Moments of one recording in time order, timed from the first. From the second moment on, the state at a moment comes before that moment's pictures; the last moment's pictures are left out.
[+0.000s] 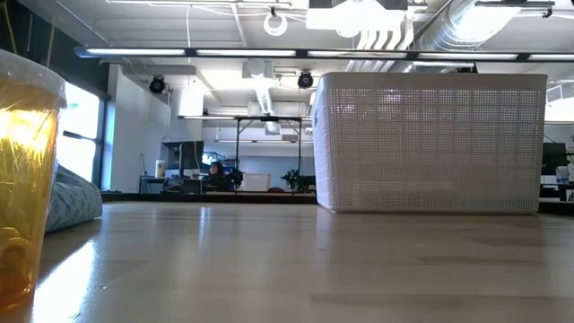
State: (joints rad) left arm -0.95 1.15 1.74 -1.28 -0.82 -0.78; right arm 0.48 2.09 1.97 -0.40 0.20 0.58
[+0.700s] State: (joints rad) left arm -0.34 1.08 1.45 -0.69 -0.11 -0.43; right arm 0.49 2.09 1.80 -0.22 0.26 0.47
